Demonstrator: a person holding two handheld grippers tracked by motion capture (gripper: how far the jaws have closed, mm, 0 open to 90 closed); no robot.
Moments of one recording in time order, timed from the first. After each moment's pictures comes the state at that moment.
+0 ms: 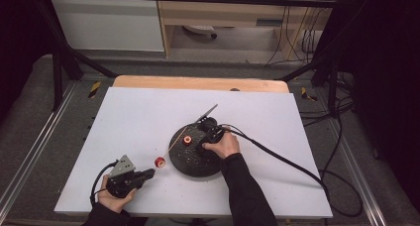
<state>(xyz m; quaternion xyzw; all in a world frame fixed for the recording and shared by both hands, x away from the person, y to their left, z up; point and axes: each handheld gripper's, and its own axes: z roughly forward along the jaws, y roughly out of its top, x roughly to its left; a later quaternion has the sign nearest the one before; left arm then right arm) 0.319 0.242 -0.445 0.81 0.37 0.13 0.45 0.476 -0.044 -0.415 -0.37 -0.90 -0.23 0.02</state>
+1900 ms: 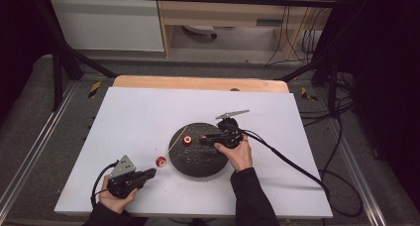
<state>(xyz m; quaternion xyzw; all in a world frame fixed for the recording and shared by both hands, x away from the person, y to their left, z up) 0.316 0.238 -0.443 0.80 0.36 0.14 0.46 0.434 -0.093 -0.384 -0.42 -0.80 -0.44 0.01</state>
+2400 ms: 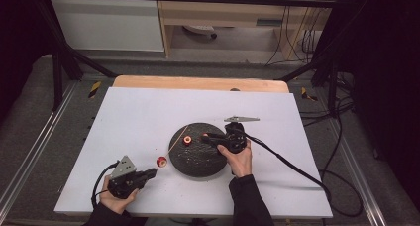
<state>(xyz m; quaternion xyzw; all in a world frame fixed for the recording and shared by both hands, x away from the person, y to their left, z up) 0.315 0.236 -0.443 0.80 0.36 0.14 0.46 0.420 -0.104 -0.393 -0.45 -0.73 -0.52 0.01</state>
